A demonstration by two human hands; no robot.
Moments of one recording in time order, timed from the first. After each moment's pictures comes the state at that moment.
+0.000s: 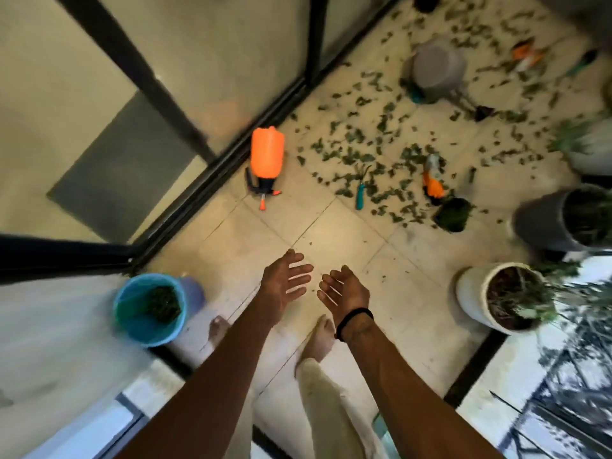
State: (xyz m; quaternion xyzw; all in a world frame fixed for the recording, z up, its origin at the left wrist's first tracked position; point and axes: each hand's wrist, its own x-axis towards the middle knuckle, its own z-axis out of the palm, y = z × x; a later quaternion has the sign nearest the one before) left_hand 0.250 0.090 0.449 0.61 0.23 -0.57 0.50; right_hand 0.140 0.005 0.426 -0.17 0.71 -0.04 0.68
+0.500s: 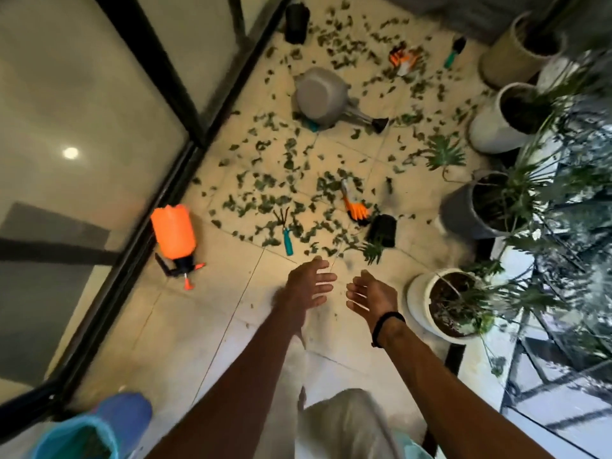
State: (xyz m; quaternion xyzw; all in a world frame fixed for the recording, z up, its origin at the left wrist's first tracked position) left_hand 0.187 -0.234 0.446 0.62 0.09 -0.69 0.36; right_hand 0.039 -0.285 0.405 -0.20 0.74 -0.11 0.63
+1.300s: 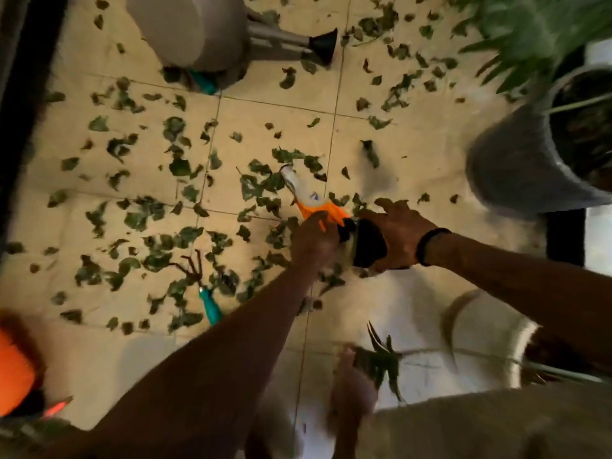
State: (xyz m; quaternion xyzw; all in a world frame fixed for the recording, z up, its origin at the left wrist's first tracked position) left_hand 0.113 -0.548 -0.025 0.78 -0.30 -0.51 0.20; right_hand -0.053 -0.626 0.013 -0.80 0.41 0.37 0.22
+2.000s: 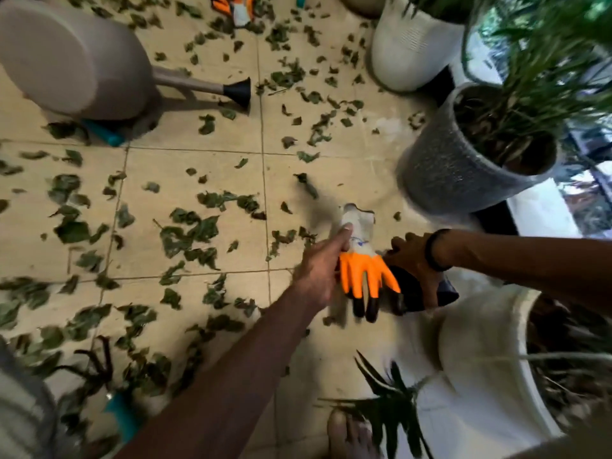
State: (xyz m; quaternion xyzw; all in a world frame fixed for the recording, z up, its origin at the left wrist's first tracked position) left_hand 0.029 -0.583 -0.081 0.50 -0.09 -0.77 0.38; right_hand -0.140 -0.637 -0.004 -0.70 0.37 0.60 0.14
